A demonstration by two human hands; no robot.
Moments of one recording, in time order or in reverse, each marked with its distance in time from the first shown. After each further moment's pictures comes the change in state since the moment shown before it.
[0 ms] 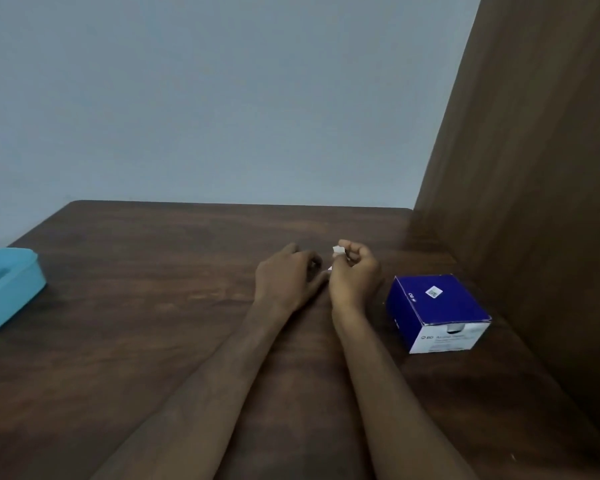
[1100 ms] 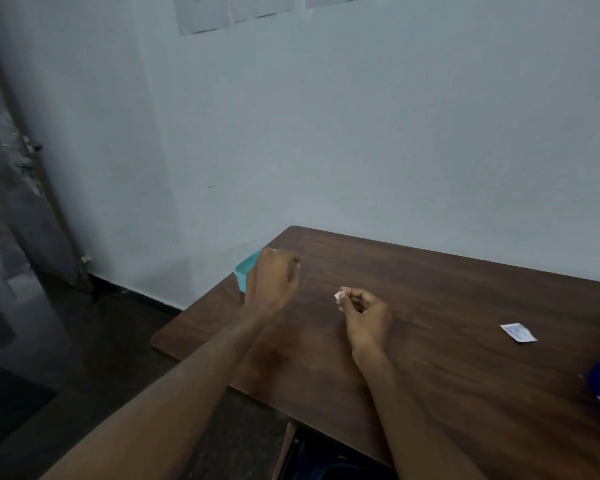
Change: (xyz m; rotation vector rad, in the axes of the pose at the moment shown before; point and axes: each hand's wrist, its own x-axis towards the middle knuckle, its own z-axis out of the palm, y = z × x) left_hand -0.155 -0.214 -0.224 0.187 0.388 -0.392; right_hand -0.228 -0.039 0.120 0.218 -0.689 -0.022
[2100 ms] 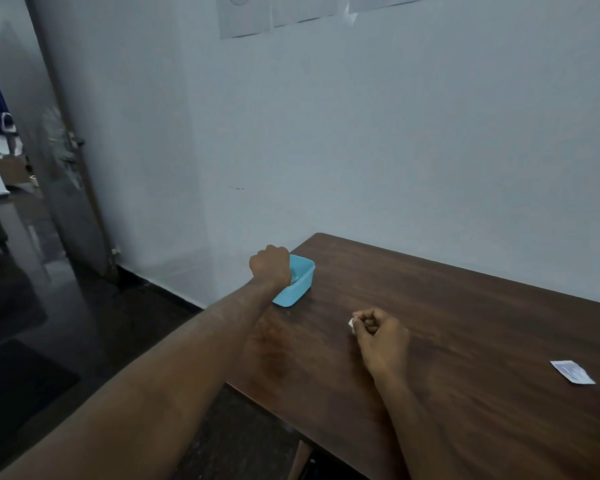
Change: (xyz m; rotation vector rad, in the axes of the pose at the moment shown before) left_hand 0.071 -0.055 -0.003 0.496 -0.433 -0.333; right_hand -0.003 -0.003 0.011 -0.411 -0.156 -0.098
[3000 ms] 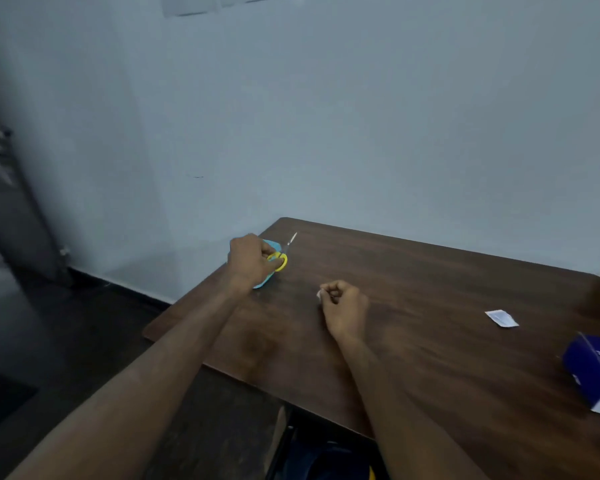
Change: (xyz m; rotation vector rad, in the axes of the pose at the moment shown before) left_hand -0.058 0.005 -0.003 -0.650 0.114 0.198; right_hand 0.003 0.003 -0.001 -0.058 0.062 -0.019
